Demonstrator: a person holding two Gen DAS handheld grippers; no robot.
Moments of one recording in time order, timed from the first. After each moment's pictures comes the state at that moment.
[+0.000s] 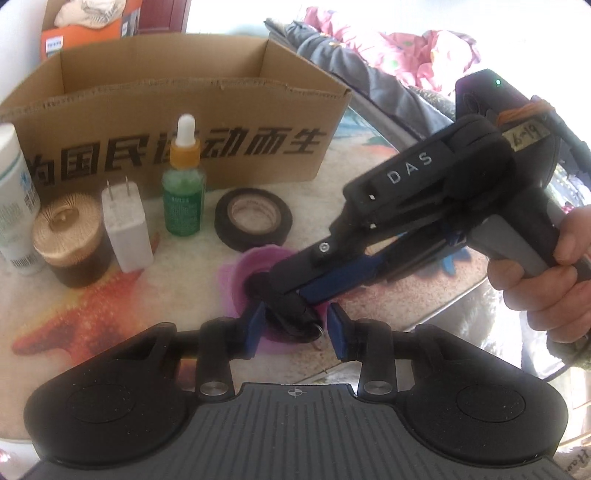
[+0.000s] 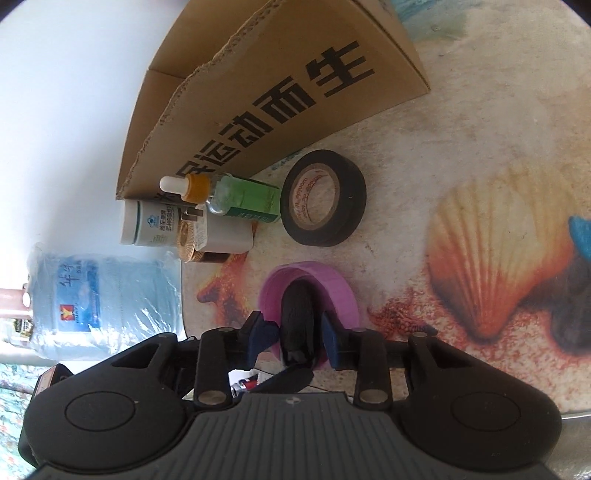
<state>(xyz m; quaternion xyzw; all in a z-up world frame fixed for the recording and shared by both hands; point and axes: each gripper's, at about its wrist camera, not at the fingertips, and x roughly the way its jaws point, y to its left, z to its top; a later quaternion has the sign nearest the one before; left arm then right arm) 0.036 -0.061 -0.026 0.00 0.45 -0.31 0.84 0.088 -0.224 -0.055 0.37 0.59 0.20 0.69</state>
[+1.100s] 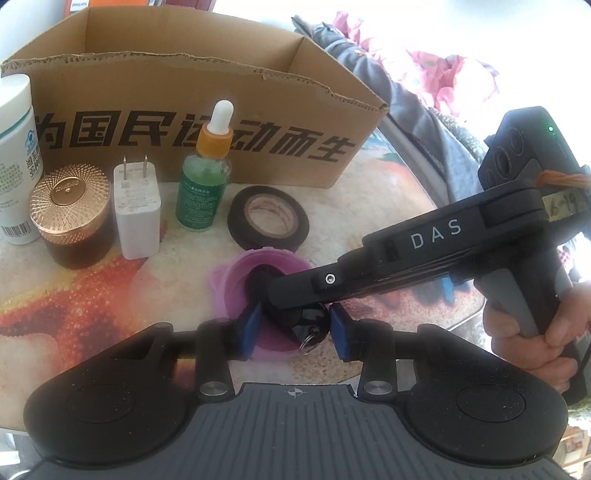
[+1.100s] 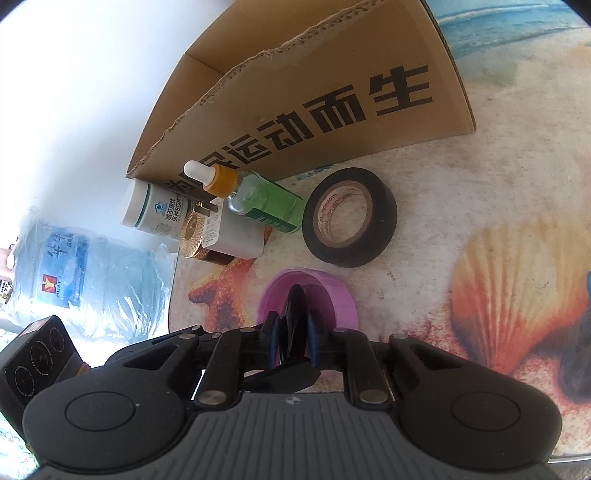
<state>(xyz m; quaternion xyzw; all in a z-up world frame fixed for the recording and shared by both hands) 0.046 -0.049 -0.028 -0.07 0.47 -0.29 0.83 0.084 -0.207 -0.045 0.30 0.55 0.23 0.75</state>
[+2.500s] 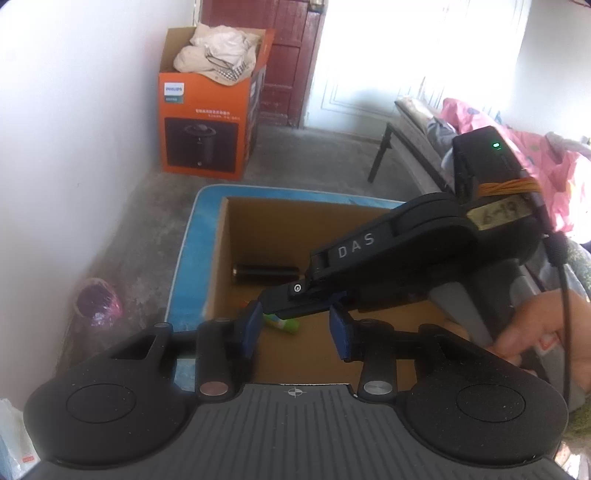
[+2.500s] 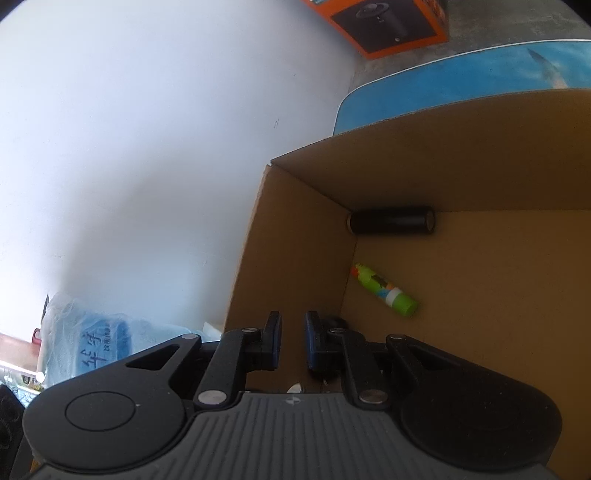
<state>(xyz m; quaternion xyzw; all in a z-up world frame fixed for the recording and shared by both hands) 0.198 0.034 0.072 -0.03 0.38 -0.13 0.91 0.337 -0.102 0.005 0.30 0.53 0.30 0.73</state>
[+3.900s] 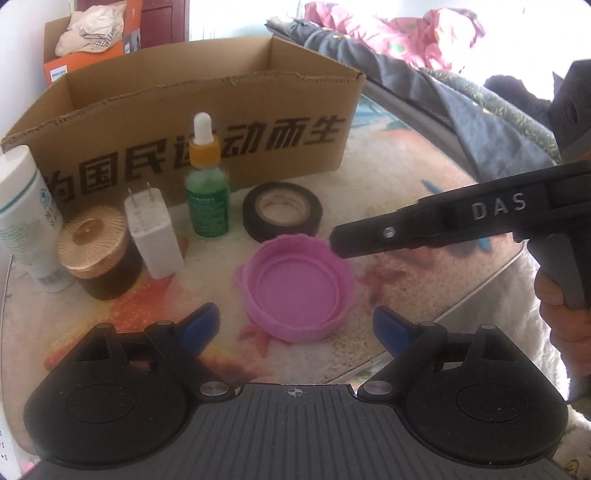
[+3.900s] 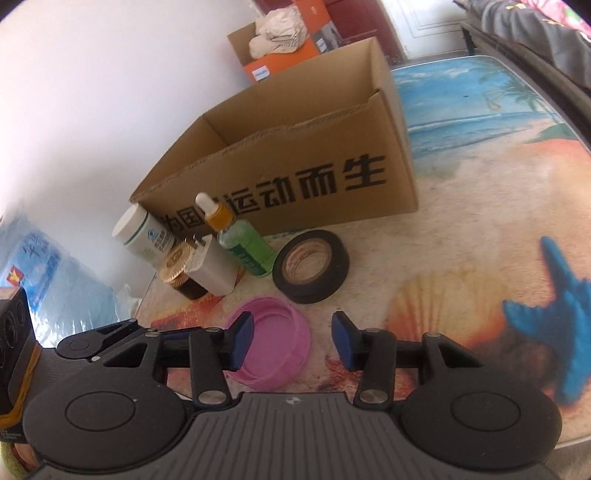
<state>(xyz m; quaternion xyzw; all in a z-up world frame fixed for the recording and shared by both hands) 0.025 -0.054 -0.024 0.08 0.43 -0.28 0.86 0.034 -0.210 -0.026 0.21 0.42 0.16 0.87</state>
